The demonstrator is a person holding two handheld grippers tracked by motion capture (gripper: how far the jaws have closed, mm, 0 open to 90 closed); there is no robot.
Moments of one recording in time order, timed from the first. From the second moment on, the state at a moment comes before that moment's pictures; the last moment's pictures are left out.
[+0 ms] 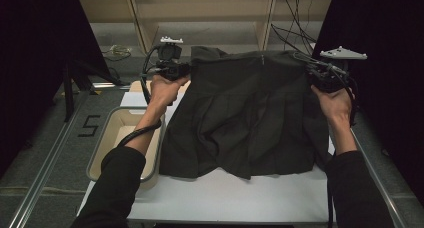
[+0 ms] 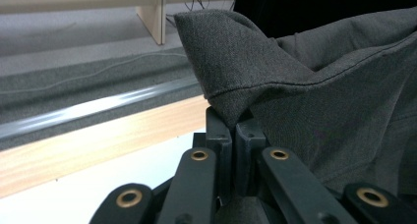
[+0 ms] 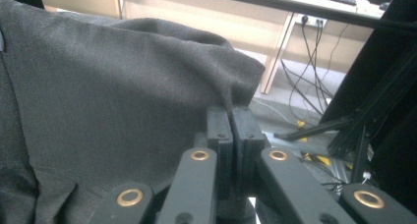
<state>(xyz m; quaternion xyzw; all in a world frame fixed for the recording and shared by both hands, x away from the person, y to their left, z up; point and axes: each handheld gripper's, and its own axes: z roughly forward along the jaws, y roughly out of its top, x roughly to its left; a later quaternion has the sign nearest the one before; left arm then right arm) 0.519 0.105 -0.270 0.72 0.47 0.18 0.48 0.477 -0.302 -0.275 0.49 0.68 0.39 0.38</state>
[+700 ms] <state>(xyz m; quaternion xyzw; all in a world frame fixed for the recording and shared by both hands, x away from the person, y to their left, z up) 0.494 0.097 -0.306 0.75 0.50 0.10 0.42 0.457 -0.302 -0.315 0.50 0.70 0.40 0.30</state>
